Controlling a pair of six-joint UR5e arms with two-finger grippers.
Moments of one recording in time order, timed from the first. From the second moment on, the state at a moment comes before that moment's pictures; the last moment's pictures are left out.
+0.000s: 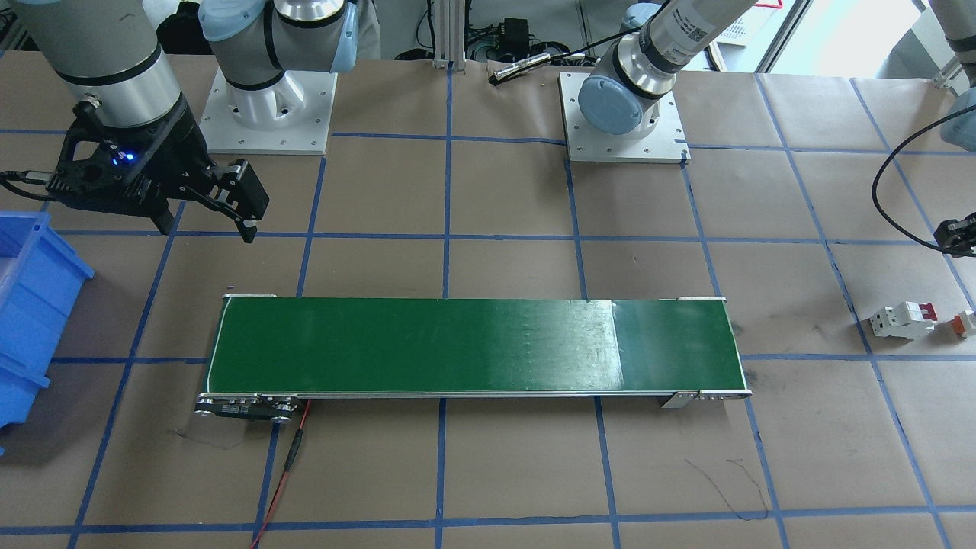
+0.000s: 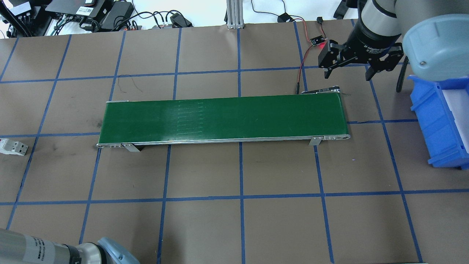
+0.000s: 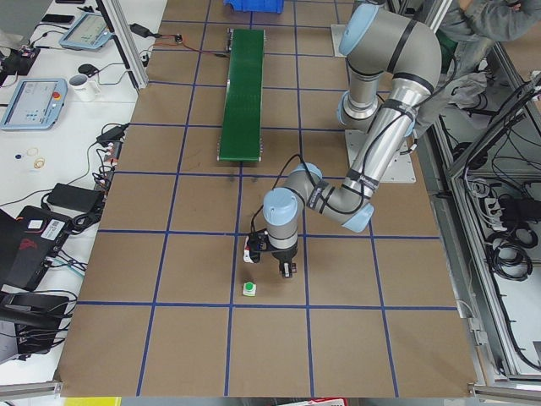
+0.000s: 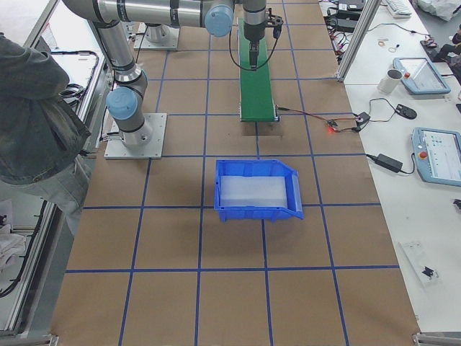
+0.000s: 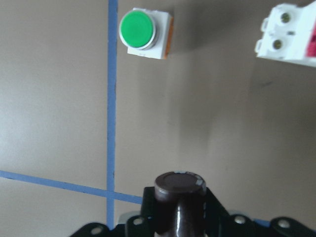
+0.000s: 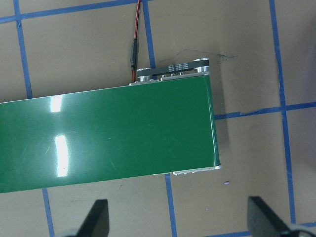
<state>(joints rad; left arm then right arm) -0.56 -1.95 -1.75 -0.87 1.78 0.93 1.54 -1.56 1.63 -1.74 -1.57 0.10</state>
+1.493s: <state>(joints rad) -1.28 -1.77 -1.74 -1.26 1.58 -0.04 1.54 -1.56 1.63 -1.74 -1.57 0.10</state>
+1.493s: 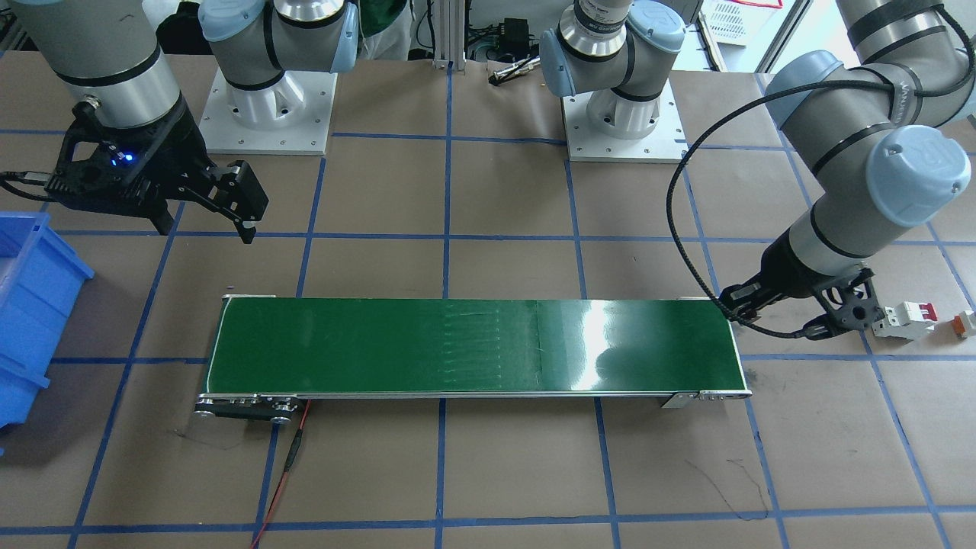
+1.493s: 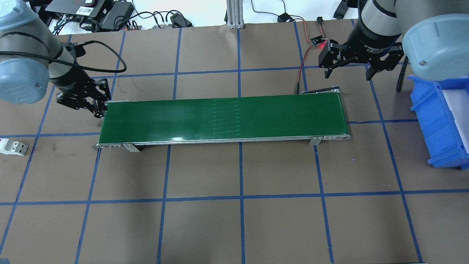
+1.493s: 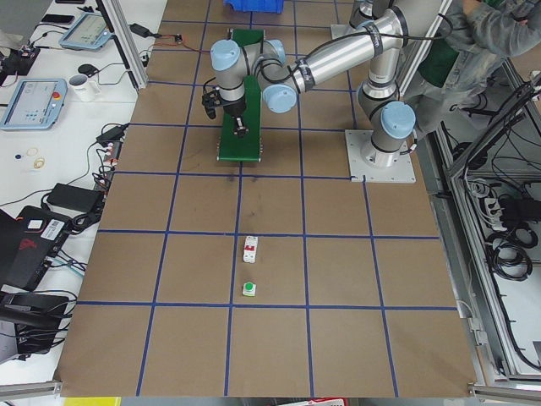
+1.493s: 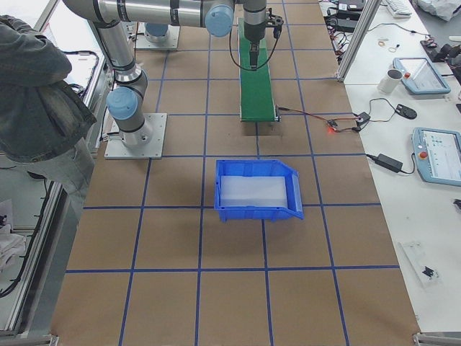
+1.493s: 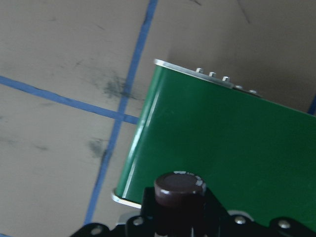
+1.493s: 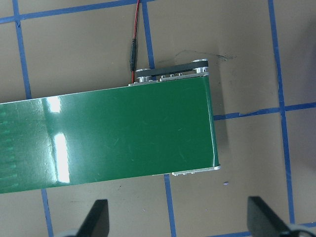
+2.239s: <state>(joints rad) -1.38 -1.90 -1.74 -1.03 1.49 -0.14 1.54 -1.56 1.64 -1.74 -1.57 0.10</state>
